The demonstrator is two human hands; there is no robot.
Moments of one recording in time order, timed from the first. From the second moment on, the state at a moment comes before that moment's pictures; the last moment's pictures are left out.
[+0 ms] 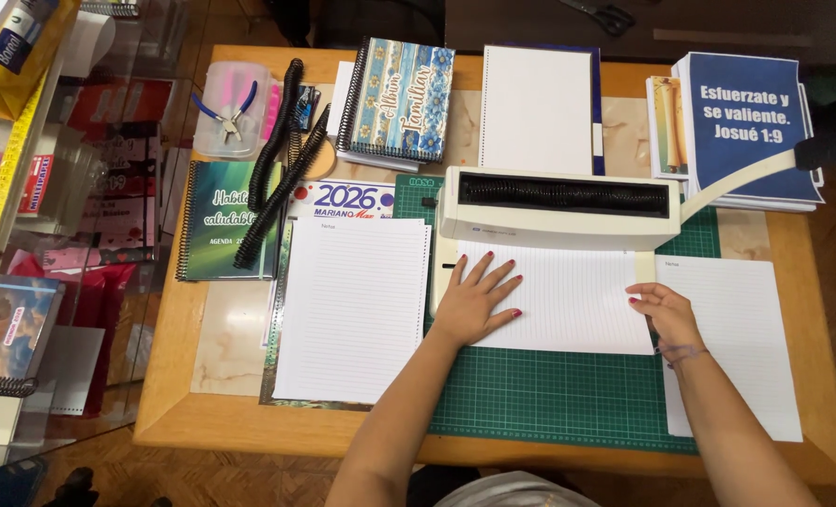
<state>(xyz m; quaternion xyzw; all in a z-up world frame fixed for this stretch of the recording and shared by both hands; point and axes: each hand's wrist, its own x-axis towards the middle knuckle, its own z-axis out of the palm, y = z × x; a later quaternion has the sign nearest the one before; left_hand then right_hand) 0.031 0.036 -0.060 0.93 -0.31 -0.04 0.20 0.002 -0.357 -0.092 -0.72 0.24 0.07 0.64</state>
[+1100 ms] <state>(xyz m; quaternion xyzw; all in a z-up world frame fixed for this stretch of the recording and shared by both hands) 0.032 0.028 -0.074 0.93 -0.30 0.03 0.22 0.138 -0.327 0.243 -0.84 -0.02 0.39 -0.38</state>
